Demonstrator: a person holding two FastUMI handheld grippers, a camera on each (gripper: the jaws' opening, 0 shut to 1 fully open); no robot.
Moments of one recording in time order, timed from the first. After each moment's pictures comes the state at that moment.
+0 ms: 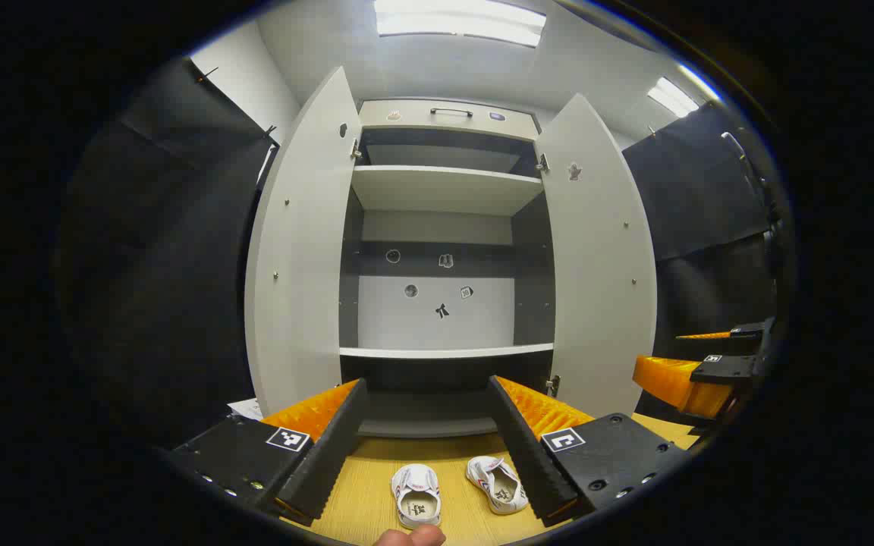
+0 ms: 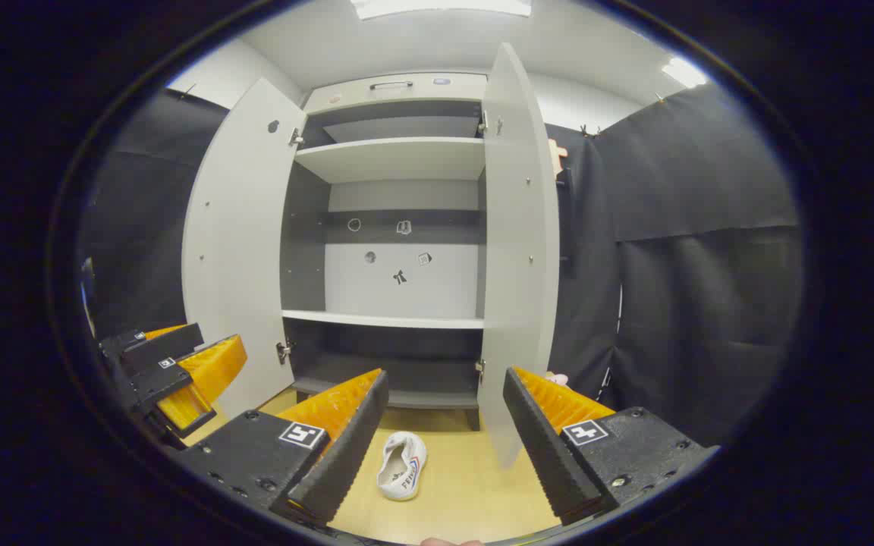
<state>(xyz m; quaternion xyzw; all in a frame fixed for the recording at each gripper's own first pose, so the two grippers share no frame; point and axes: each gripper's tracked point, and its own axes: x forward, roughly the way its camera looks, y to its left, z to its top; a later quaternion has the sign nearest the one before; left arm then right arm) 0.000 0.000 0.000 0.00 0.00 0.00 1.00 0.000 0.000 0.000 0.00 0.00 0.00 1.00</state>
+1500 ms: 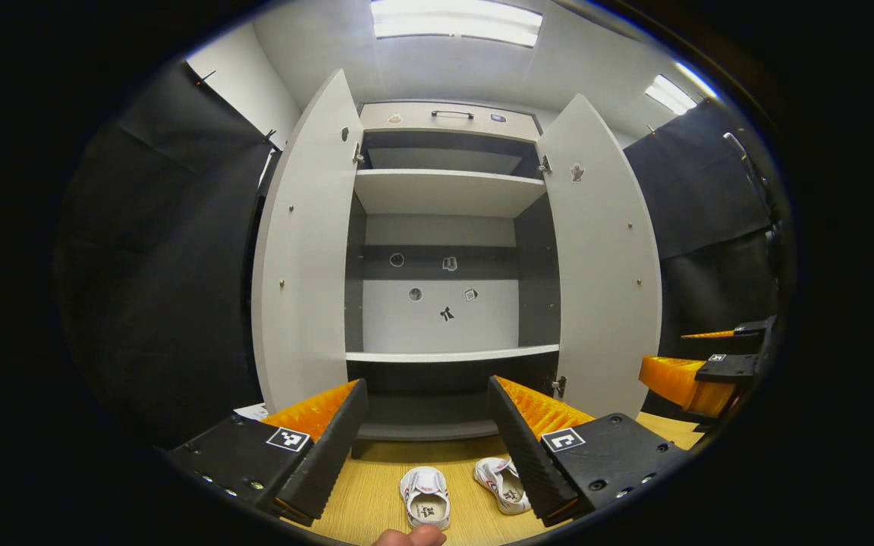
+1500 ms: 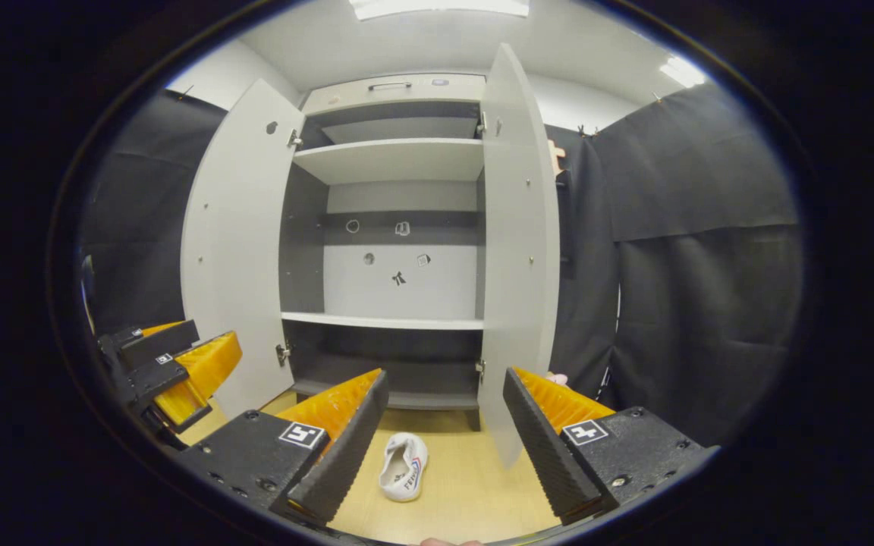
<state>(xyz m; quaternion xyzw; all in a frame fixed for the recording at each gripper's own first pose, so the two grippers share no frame) 0.000 0.009 0.005 0.01 -0.01 0.00 1.00 0.002 0.004 0.000 0.00 0.00 0.00 1.00</state>
